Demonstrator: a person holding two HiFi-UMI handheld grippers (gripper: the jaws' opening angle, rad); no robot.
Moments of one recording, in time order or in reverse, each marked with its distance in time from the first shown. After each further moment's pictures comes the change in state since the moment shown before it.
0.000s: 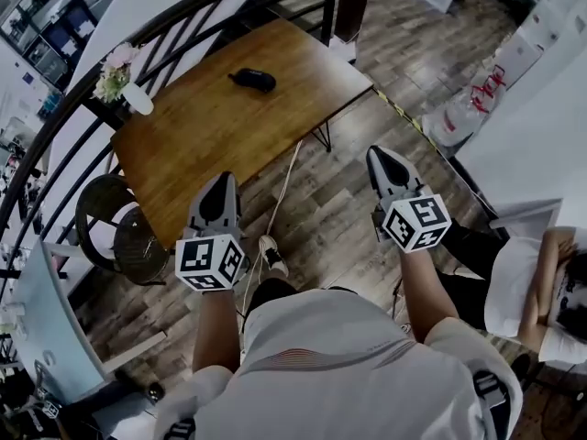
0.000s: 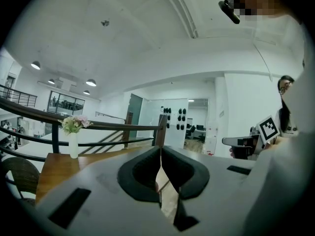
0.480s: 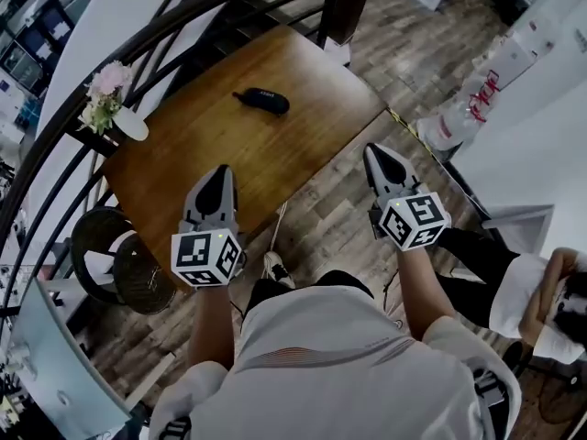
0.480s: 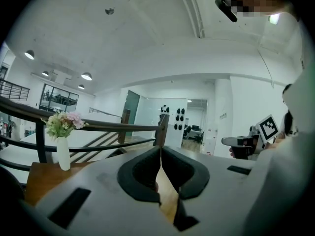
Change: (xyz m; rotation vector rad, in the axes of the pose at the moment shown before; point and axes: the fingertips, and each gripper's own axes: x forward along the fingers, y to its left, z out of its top) left arm 0.114 0.138 0.031 -0.024 0.020 -0.077; right arm 0.163 0.022 0.026 -0.037 0.052 -0.066
